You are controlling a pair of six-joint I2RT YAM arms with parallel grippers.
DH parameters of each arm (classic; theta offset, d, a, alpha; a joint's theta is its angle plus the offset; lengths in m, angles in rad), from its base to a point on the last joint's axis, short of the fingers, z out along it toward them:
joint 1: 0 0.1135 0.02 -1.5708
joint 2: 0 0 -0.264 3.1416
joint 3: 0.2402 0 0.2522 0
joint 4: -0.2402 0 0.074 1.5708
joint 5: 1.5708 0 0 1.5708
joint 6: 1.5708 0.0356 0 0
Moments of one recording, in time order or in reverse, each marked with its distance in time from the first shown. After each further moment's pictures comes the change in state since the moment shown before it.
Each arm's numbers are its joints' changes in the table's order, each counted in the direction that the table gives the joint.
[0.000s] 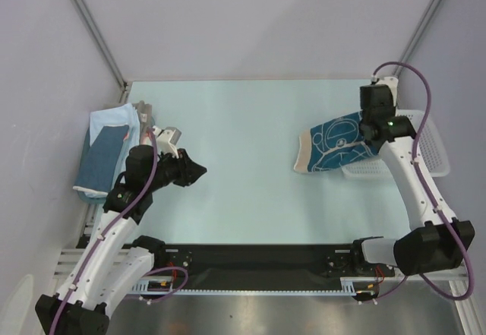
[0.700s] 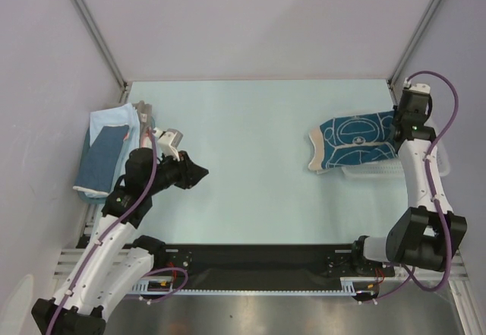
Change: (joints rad) left arm -0.045 -0.038 -0.002 -0.005 -0.014 0.000; right arm -0.380 0.006 -0.142 0.274 -0.291 -0.191
